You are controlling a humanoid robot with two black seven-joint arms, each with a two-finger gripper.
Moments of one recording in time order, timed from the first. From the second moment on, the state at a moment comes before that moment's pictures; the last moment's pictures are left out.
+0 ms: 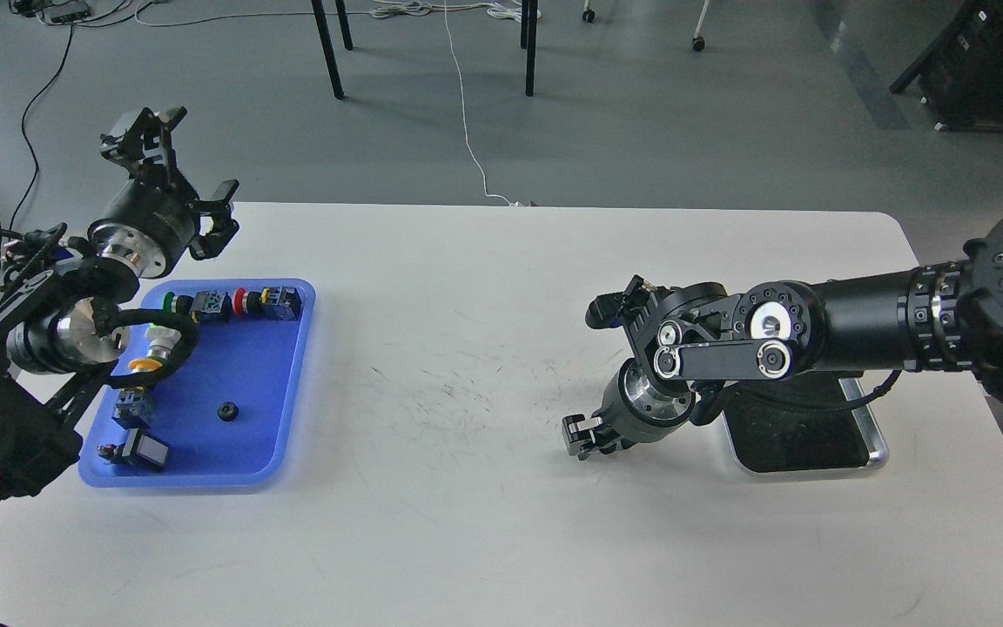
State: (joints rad) left arm -0.59 0.44 -0.99 -0.97 0.27 -0.05 -0.15; right arm 1.48 -0.07 -0.68 1.12 -0.42 0.45 -0.30
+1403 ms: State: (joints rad) left arm -0.60 0.44 -0.98 -0.97 0.27 -0.04 -0.15; right arm 1.36 -0.78 -0.32 1.09 -0.73 0.49 -0.22
